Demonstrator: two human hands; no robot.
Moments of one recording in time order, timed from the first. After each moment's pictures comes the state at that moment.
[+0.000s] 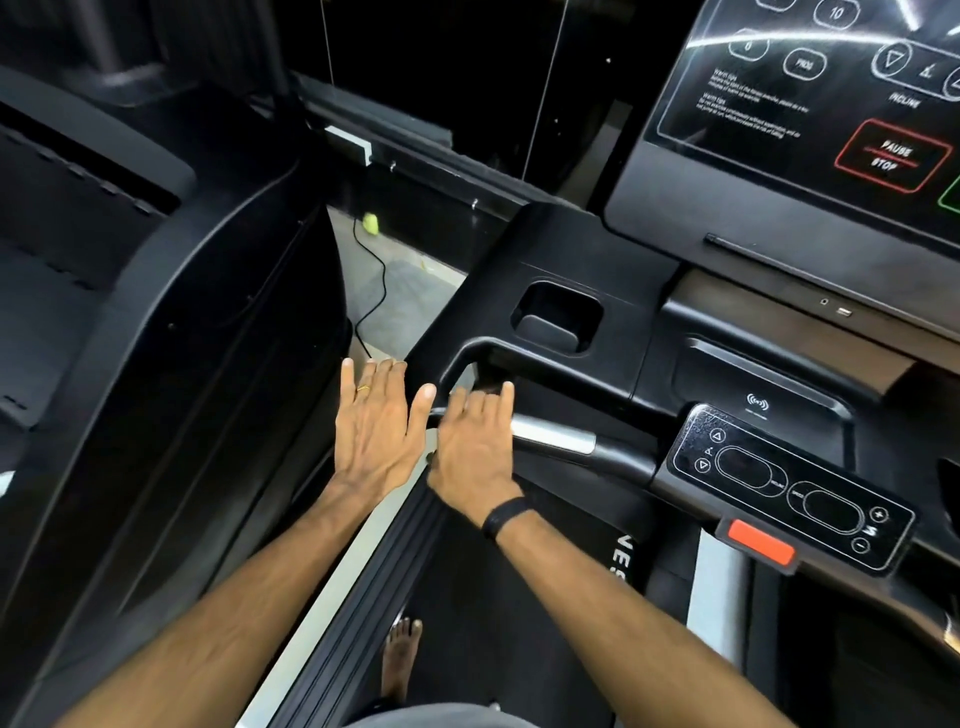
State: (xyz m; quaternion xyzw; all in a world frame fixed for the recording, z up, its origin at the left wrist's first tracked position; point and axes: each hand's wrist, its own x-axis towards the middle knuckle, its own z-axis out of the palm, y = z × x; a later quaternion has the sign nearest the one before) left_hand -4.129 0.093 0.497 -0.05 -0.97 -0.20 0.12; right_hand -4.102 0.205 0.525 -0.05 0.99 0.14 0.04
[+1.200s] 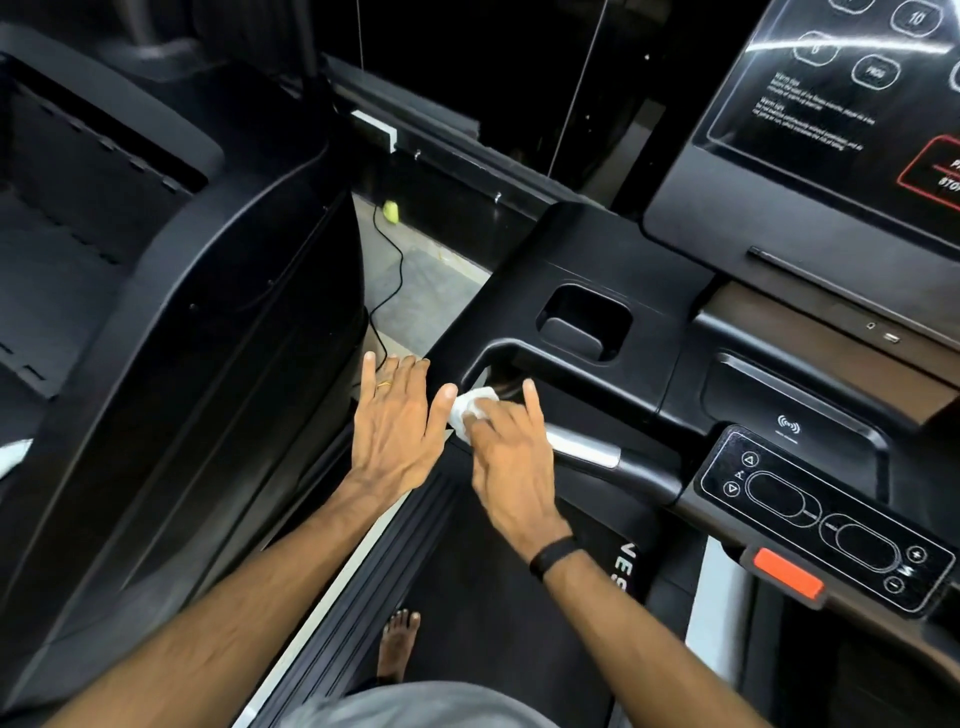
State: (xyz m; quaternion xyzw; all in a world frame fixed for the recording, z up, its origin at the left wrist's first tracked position) left_hand -4.129 0.092 0.499 -0.05 -0.97 -0.22 0.11; right_hand -4.093 0.239 0.505 -0.15 0.96 -0.10 -0.20
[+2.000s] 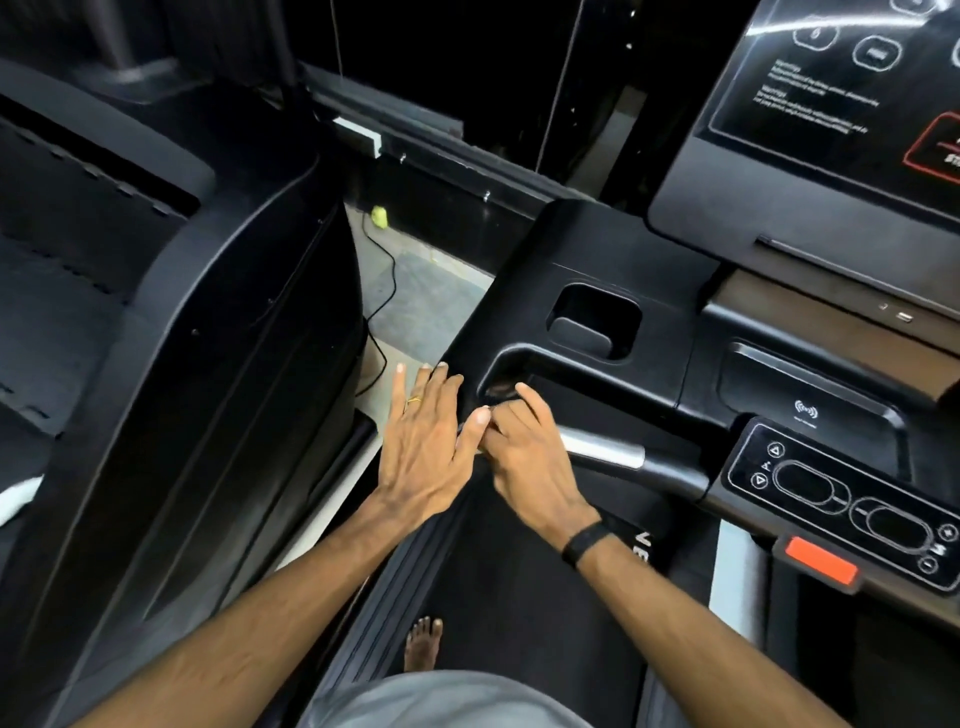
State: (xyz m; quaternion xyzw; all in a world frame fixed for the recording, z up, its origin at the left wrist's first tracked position) left_hand -4.128 0.089 0.502 -0.14 -0.96 -0.22 0.09; right_hand -4.110 0.241 0.506 -0.23 0.95 -0.09 -0.17
